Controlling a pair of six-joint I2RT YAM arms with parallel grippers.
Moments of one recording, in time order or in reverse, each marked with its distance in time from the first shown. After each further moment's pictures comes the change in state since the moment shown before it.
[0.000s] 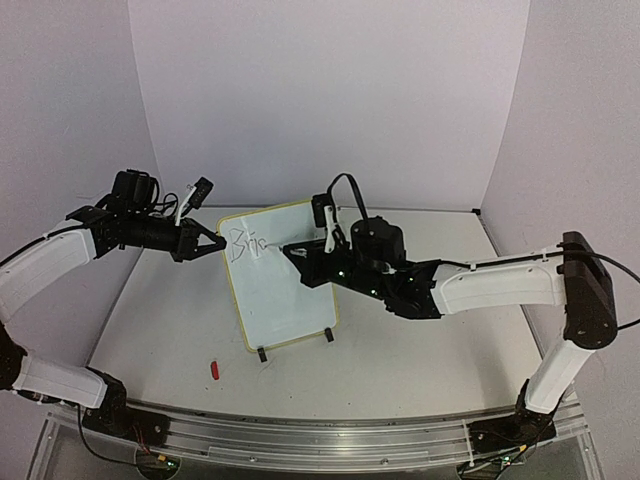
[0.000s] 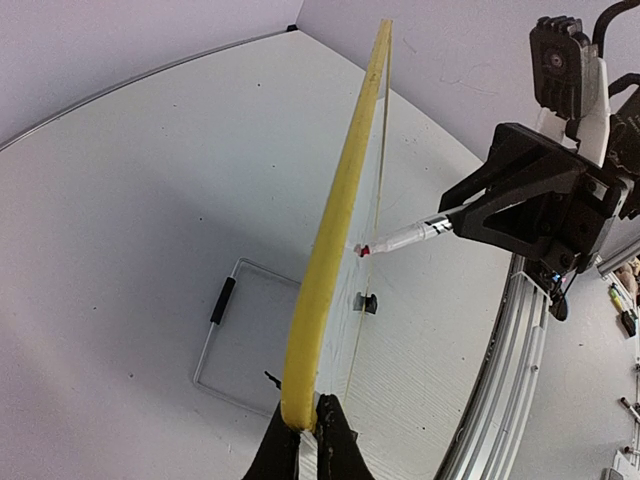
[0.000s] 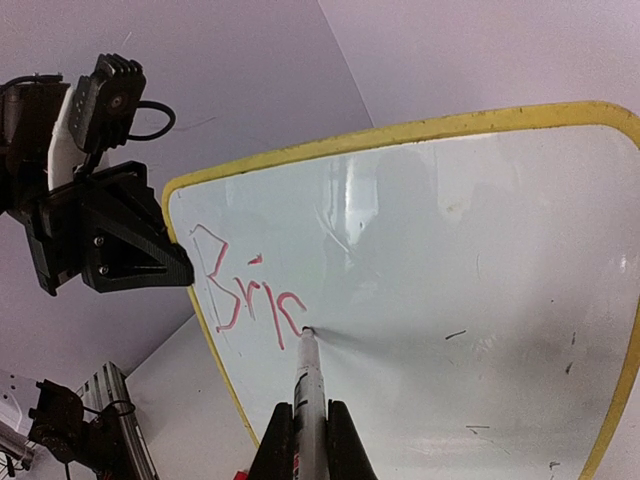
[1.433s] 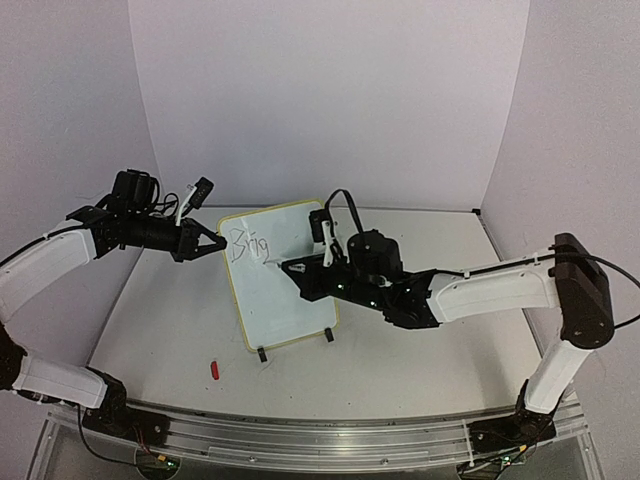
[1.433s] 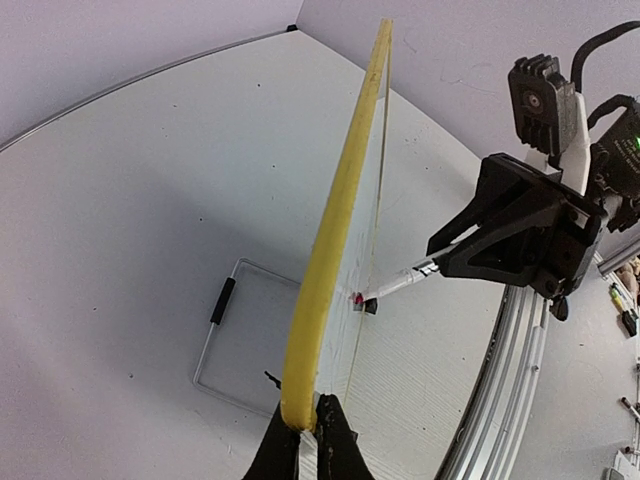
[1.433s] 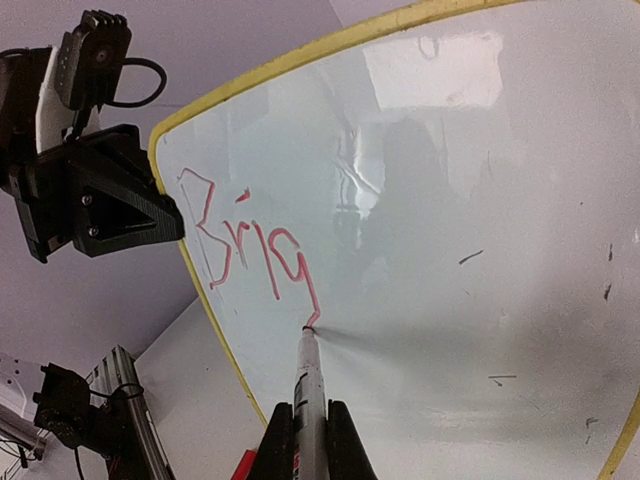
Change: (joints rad) left arm -0.004 0.000 0.000 0.002 -0.005 -0.002; right arm 0.011 0.013 -0.054 0.031 -0.026 0.054
